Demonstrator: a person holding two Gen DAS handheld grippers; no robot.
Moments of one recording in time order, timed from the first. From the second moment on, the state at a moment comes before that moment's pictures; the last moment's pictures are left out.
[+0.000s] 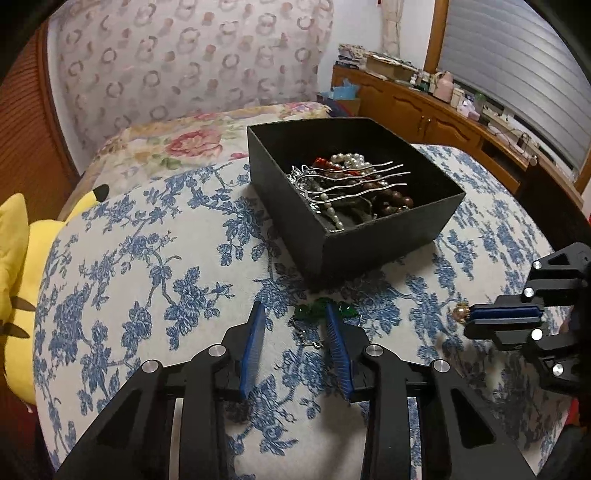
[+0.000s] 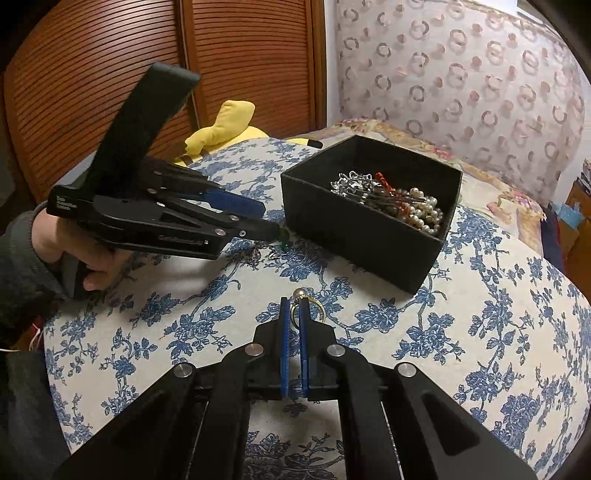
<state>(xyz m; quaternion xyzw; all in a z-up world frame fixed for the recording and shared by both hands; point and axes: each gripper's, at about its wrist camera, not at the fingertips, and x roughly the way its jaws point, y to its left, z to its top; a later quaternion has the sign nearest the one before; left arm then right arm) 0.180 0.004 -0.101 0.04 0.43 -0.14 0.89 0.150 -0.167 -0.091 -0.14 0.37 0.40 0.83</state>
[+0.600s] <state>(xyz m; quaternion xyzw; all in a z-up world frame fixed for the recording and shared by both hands) 0.160 0.000 -0.099 0.06 0.43 -0.17 0.88 0.150 -0.173 -0.089 -0.13 0.37 0.39 0.83</state>
